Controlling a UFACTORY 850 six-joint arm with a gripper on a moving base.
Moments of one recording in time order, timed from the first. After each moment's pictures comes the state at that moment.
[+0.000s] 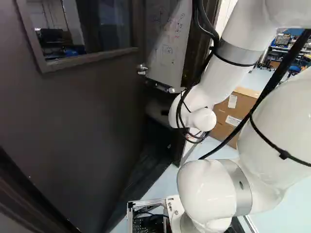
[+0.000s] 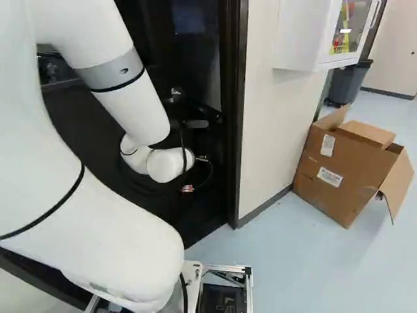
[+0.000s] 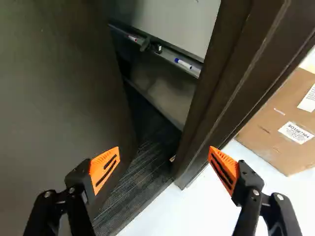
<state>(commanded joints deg) -5.1 8.5 -11.5 -3.6 40.7 0.0</state>
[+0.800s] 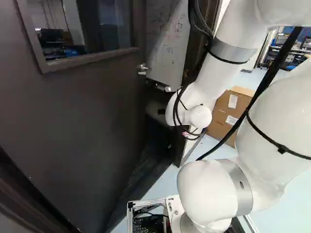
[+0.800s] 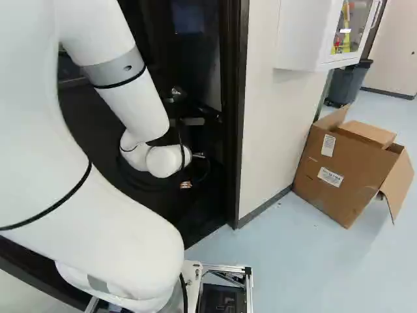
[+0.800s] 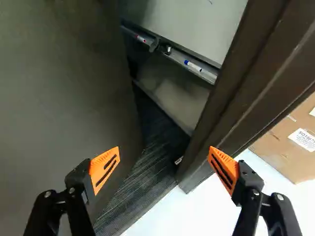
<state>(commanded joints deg) -1.7 5.6 -14.2 -3.2 40.7 0.0</state>
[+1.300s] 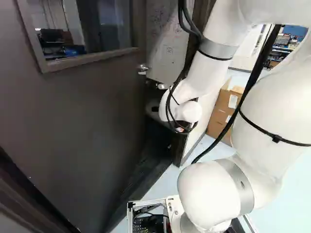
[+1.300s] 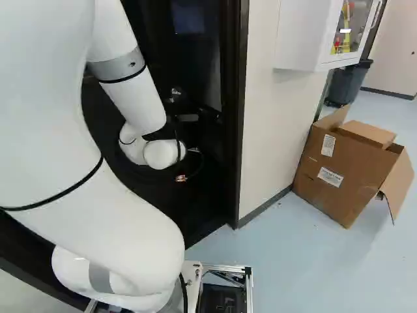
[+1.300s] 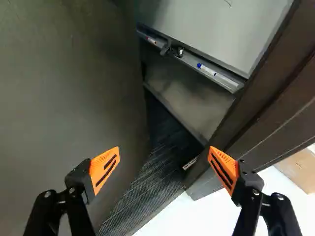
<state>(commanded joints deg) 3.5 0.6 -19.1 0.2 40.7 0.0</state>
